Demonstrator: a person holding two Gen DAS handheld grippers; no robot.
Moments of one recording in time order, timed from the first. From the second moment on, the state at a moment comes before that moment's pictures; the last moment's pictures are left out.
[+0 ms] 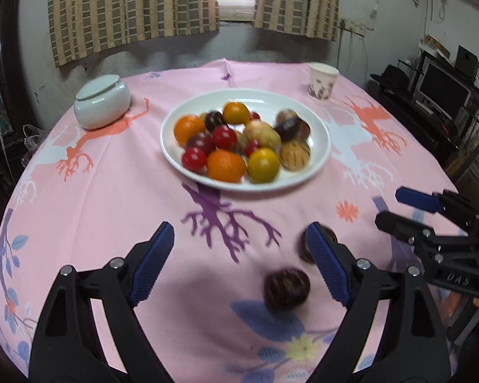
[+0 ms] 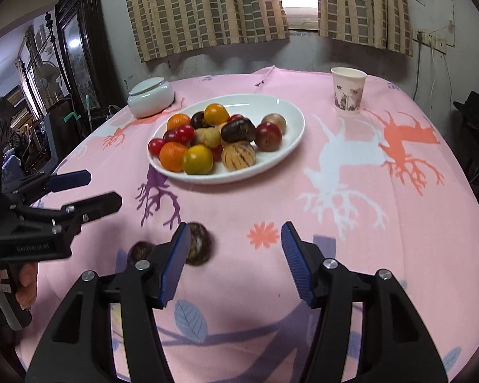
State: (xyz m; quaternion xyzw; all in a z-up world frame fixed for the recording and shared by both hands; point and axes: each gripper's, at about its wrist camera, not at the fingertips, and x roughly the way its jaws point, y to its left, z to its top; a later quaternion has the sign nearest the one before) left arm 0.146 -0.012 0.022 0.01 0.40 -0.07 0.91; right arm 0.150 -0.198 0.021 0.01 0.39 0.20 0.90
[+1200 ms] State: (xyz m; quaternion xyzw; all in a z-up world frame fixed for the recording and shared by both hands) left arm 0.129 -0.041 -0.044 0.06 0.43 -0.11 0.90; right arm 0.147 -0.193 -0.005 0.00 0.42 0.22 0.88
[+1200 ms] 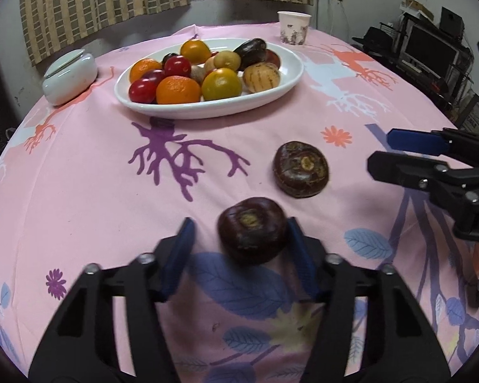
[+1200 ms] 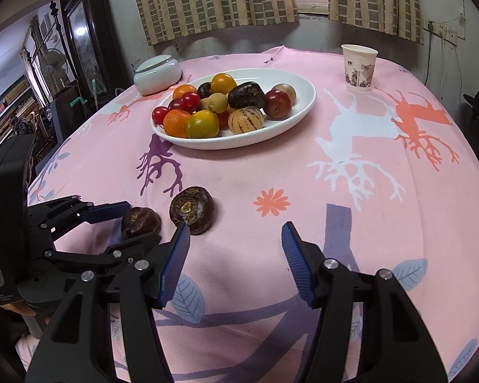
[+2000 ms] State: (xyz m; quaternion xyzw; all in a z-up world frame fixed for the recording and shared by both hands) left arm 0.130 0.004 -0.020 -0.01 0.43 -0.07 0.90; right arm 0.163 -0.126 -0.020 -0.11 0.43 0.23 0.86
